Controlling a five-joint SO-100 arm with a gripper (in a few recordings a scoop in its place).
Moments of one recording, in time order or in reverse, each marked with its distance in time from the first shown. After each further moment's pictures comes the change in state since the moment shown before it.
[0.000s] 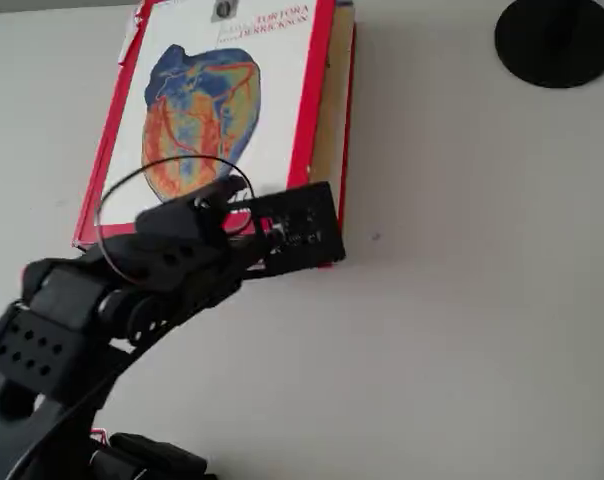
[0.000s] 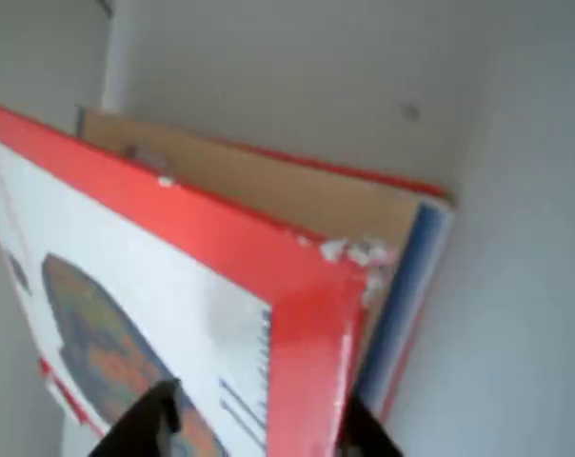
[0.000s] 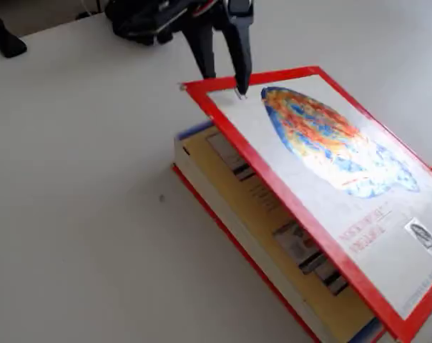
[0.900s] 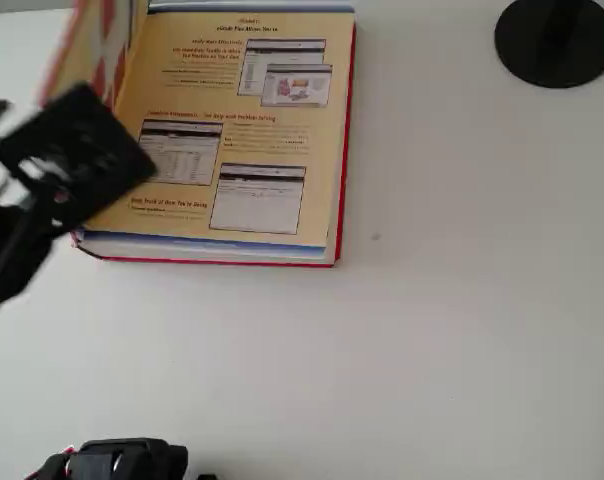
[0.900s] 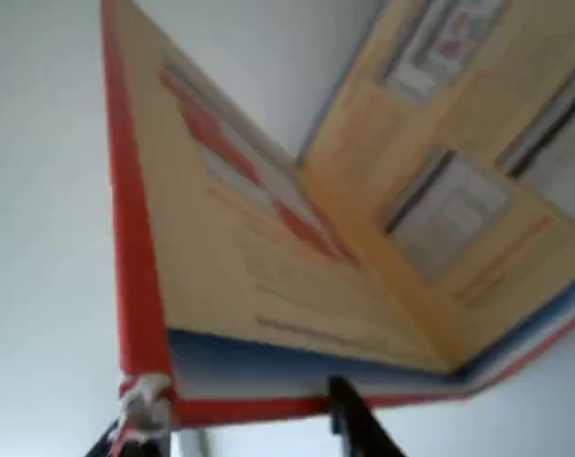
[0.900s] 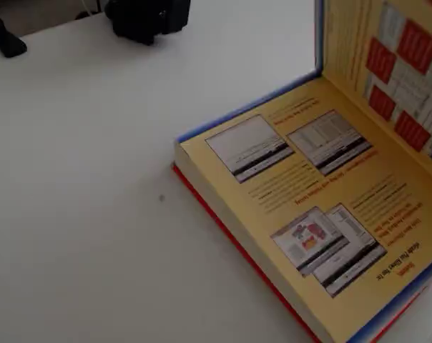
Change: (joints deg) arm -27.3 10.3 -24.3 14.2 6.7
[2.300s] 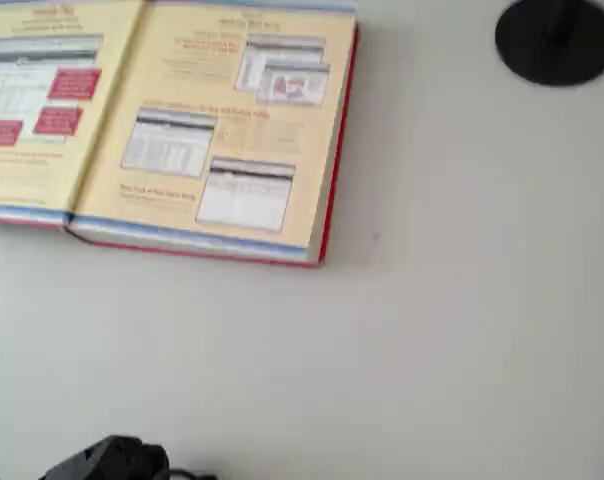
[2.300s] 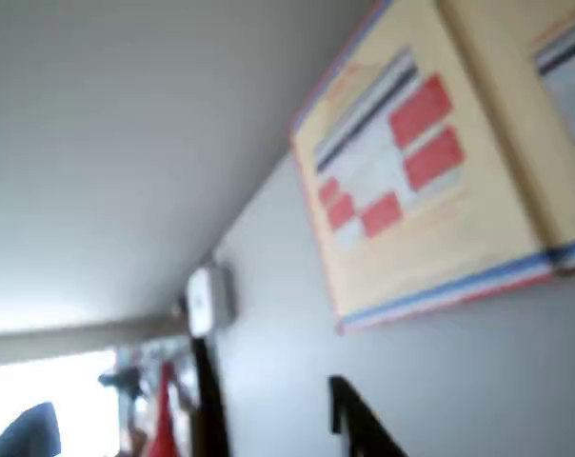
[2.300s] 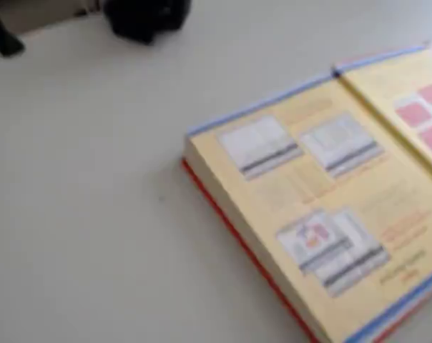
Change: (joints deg) arm -18.1 -16.3 -22.5 6.4 2.3
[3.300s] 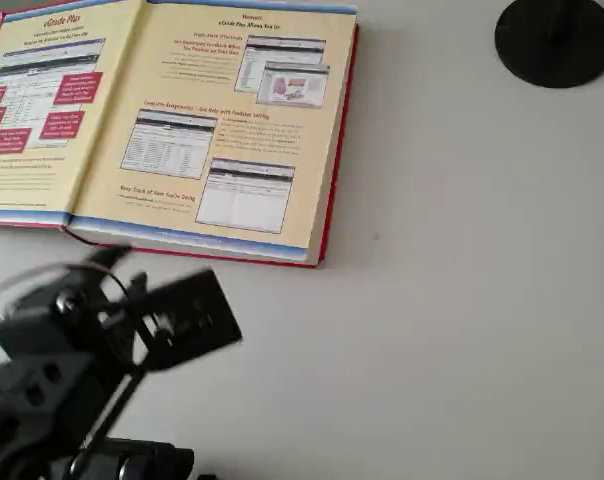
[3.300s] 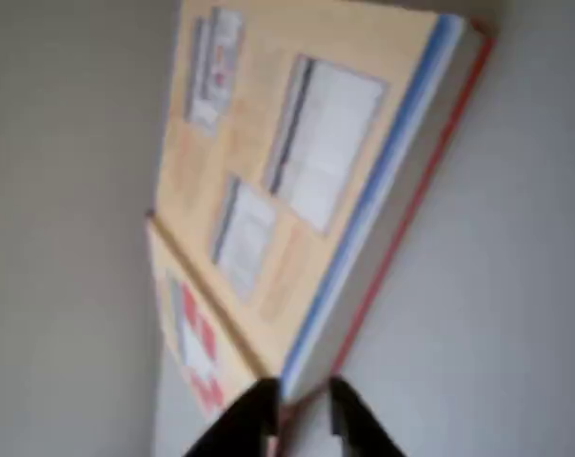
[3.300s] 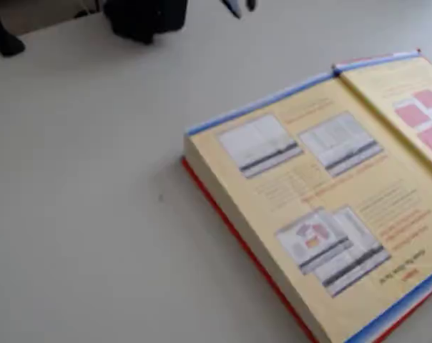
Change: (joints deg) arm 31.1 57.9 69.0 -1.1 5.6
